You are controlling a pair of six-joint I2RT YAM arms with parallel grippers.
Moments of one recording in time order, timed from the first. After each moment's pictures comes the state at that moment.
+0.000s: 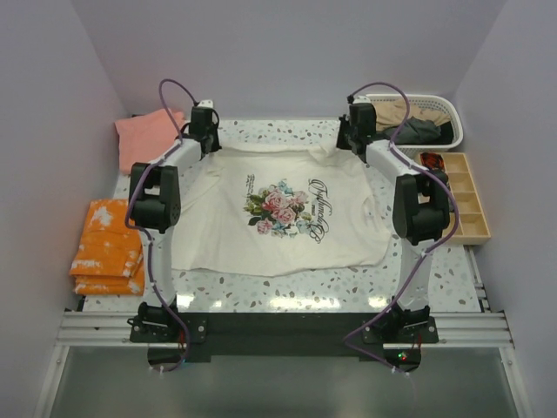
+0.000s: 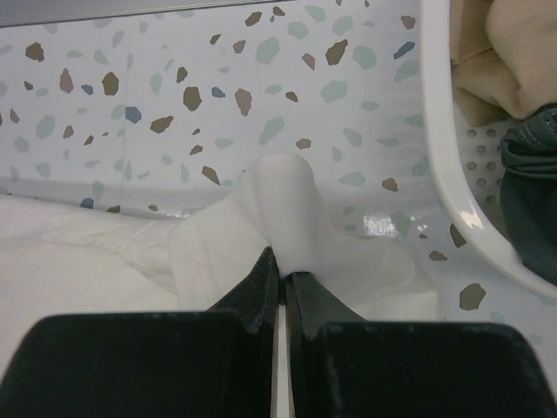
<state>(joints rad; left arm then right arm) -0.13 2.27 1.76 -0.16 -0.18 -0.19 0.21 2.10 1.66 -0.15 0.10 0.24</state>
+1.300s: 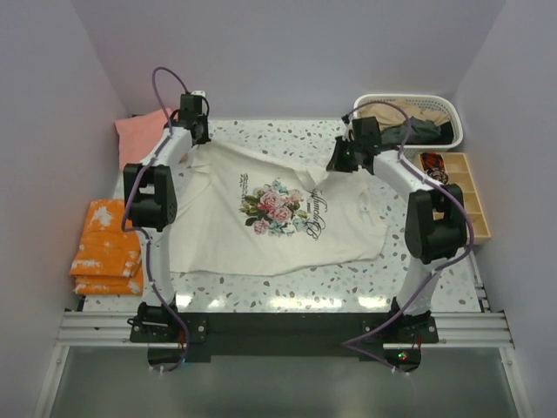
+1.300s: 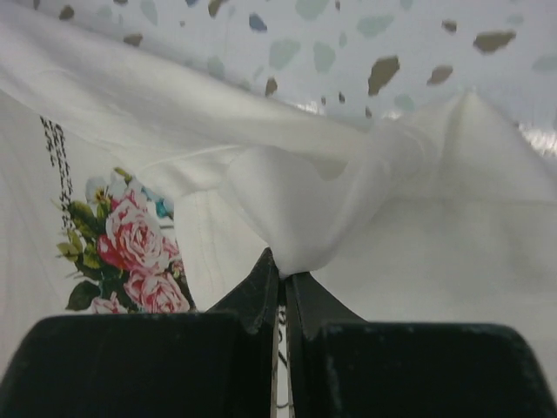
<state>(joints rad) -0.09 2.27 1.92 -0.40 -0.17 -0.09 0.23 1.85 1.38 -0.36 -0.22 0.33</state>
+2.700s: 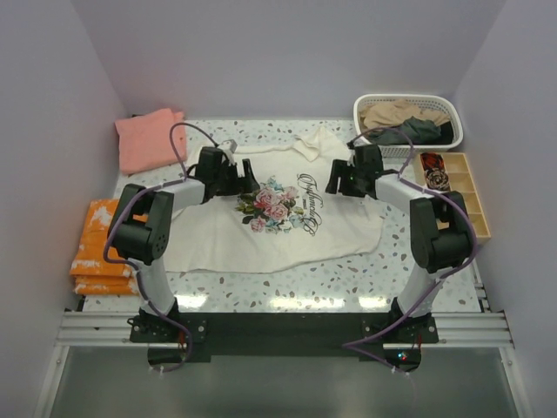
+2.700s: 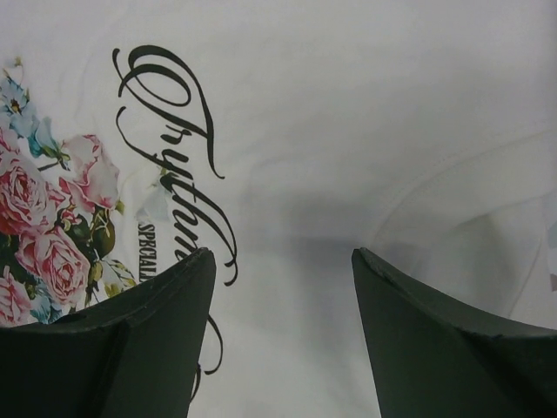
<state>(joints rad) -0.26 1.90 1.08 0.08 0.28 -0.39 0.22 1.80 1.12 -0.16 -0.14 0.33</state>
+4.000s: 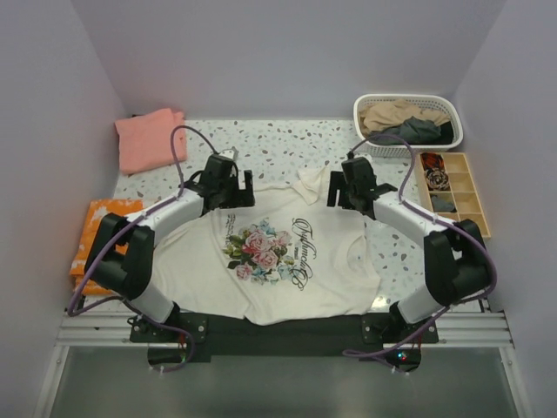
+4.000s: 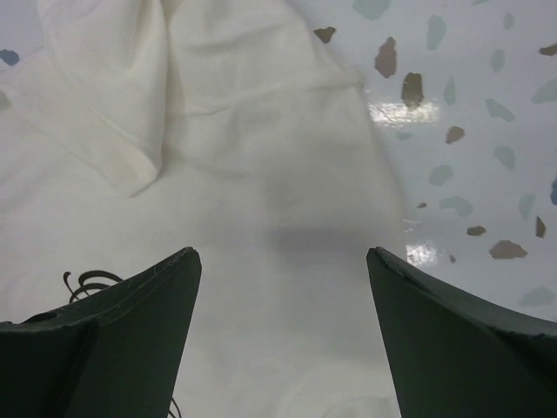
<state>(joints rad) -0.41 1.59 1.00 -0.25 -0.05 -0.43 0.39 1.51 0.95 -0.30 0.28 0.42</state>
